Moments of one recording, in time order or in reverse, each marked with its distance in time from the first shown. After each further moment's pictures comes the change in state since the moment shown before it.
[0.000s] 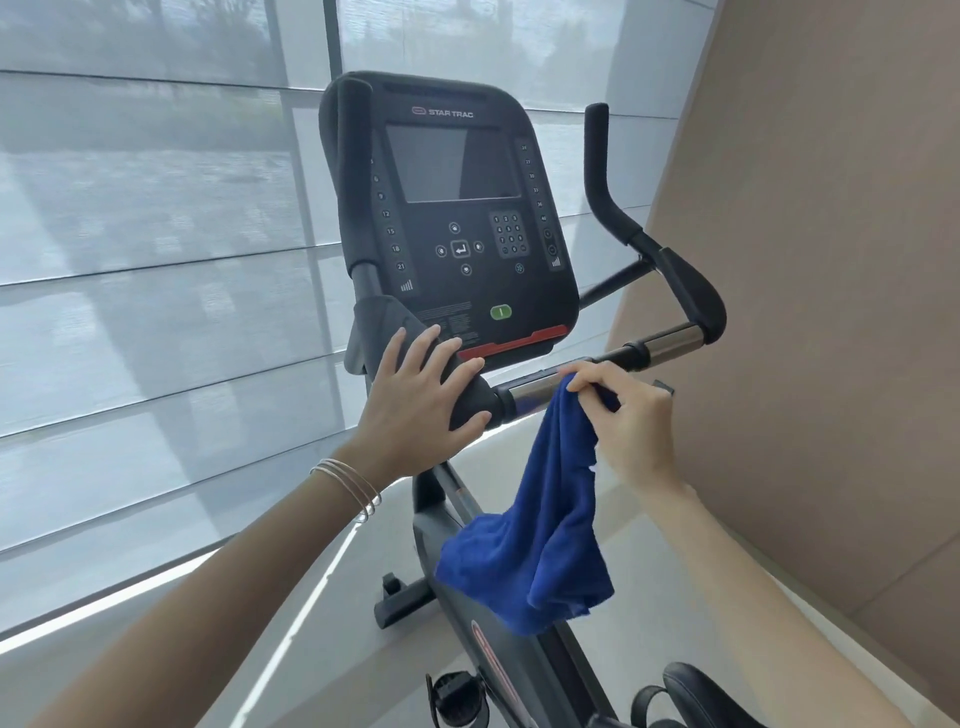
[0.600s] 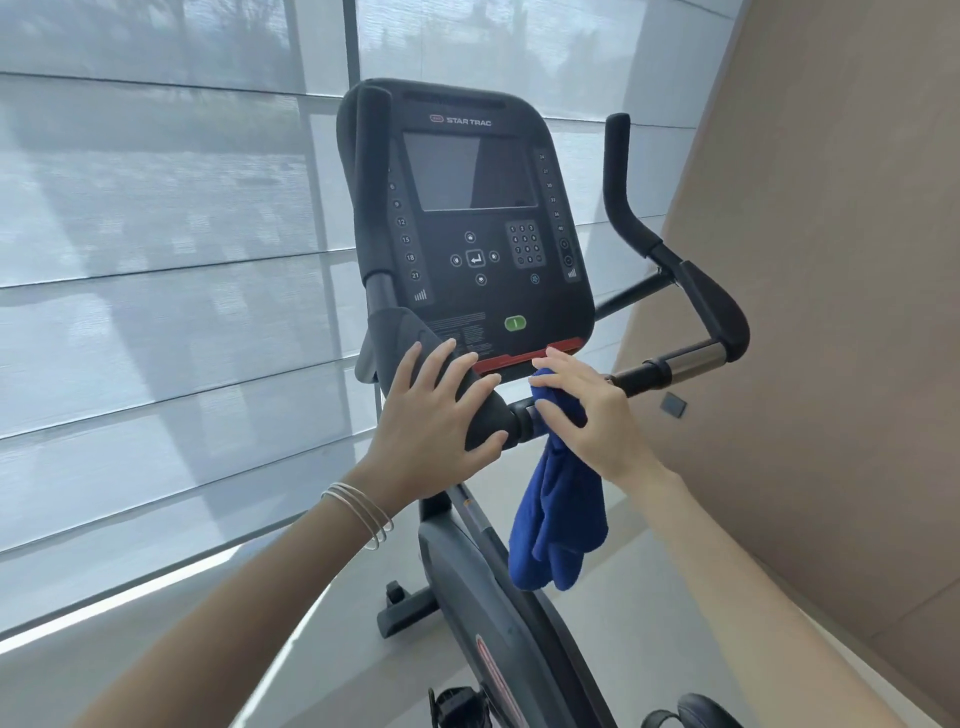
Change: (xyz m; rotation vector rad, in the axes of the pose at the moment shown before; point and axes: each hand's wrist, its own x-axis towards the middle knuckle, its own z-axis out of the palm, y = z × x) left_hand -0.001 0.001 0.001 -0.005 0.023 -0.018; right_hand 0.026 0.013 0.035 -0.031 -0.355 -0.009
